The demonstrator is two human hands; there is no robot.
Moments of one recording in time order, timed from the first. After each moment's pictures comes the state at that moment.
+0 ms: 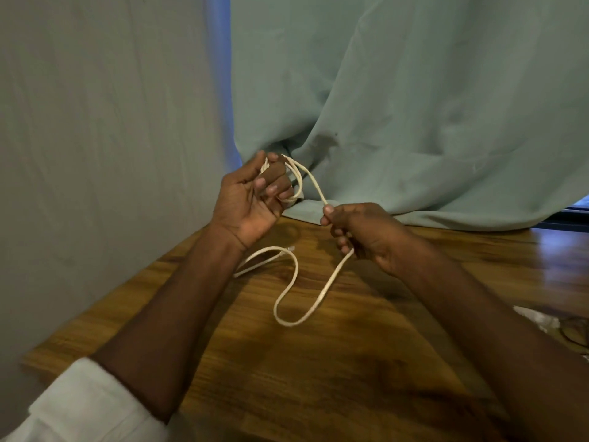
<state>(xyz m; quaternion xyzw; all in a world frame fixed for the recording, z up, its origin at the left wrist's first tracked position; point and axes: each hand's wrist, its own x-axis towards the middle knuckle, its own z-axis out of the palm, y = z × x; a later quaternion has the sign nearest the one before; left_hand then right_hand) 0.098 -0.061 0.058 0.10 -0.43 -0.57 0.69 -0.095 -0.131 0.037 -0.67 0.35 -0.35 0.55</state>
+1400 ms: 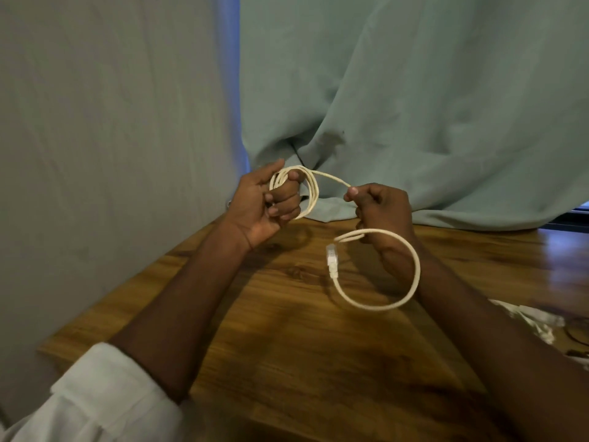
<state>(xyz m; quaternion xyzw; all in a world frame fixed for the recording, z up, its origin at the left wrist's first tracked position) 0.104 -0.067 0.052 0.21 -0.48 -0.58 0.61 -0.089 -0.152 0.026 -0.68 0.33 -0.56 0.34</state>
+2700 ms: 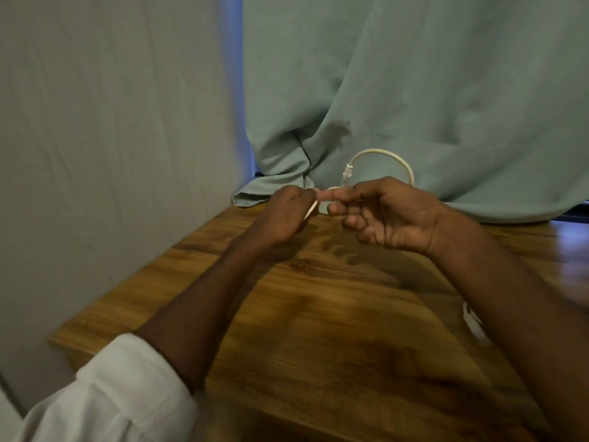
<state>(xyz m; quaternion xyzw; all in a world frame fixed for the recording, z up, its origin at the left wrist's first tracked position) 0.083 -0.077 0.025 0.61 -0.62 -0.08 0.49 -0.112 -0.120 0.071 -0.62 0.22 -0.18 0.73</state>
